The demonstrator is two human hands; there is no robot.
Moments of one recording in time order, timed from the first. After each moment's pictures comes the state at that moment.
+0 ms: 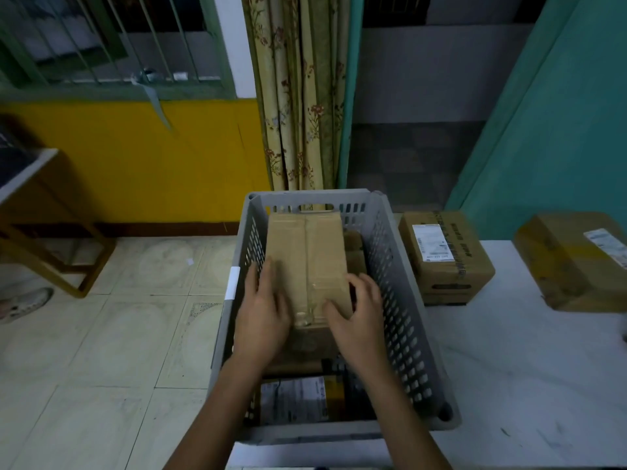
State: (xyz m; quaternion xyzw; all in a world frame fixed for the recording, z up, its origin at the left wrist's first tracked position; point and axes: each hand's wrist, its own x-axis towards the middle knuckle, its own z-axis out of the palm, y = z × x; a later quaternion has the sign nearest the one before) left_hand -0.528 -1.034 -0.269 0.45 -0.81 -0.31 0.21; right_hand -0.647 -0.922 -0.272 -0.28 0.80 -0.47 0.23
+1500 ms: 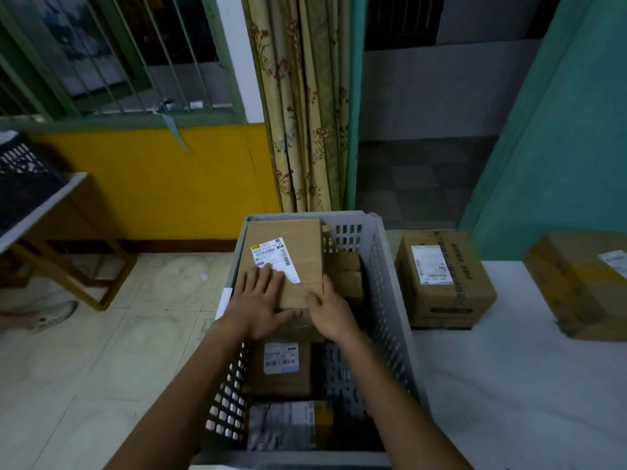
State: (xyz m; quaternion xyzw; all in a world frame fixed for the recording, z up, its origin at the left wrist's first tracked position) left_hand -0.563 -1.114 -0.295 0.35 -0.93 -0.07 -0.09; right_hand -0.705 -0.994 -0.307 -0.34 0.80 -0.36 0.36
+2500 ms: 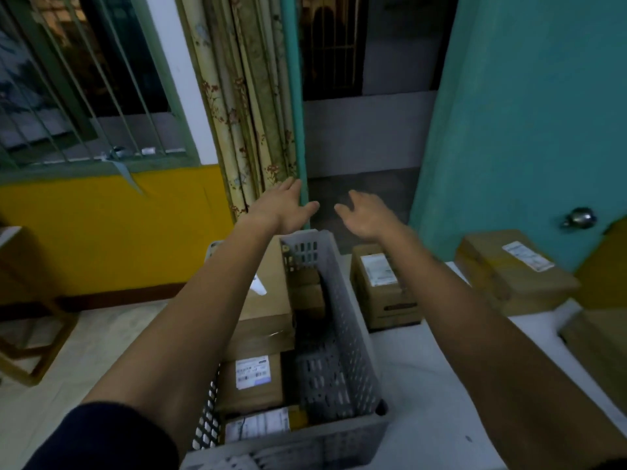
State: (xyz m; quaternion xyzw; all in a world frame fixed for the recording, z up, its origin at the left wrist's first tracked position) left_hand -0.705 -1.069 -0.084 0.31 -0.95 -0.08 0.05; right_hand -0.847 -0.942 -0.120 -0.42 0.88 -0.21 0.09
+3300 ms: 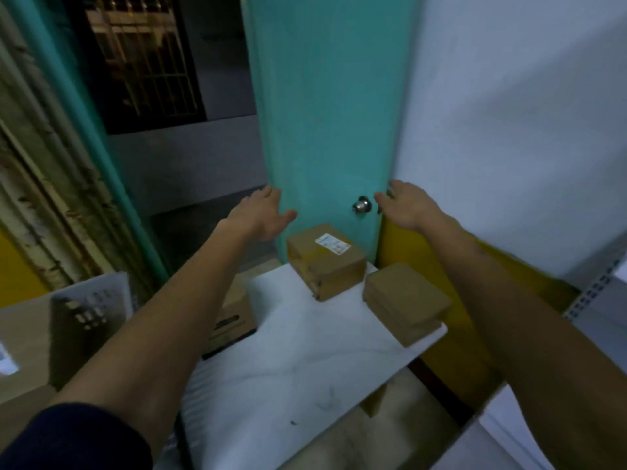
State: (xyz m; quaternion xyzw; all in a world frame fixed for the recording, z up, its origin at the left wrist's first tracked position) left_hand -0.938 -0.744 -0.071 0.09 -0.99 -0.07 0.04; right_hand -1.035 -0.470 -0.066 -0.16 0.96 -0.21 -0.03
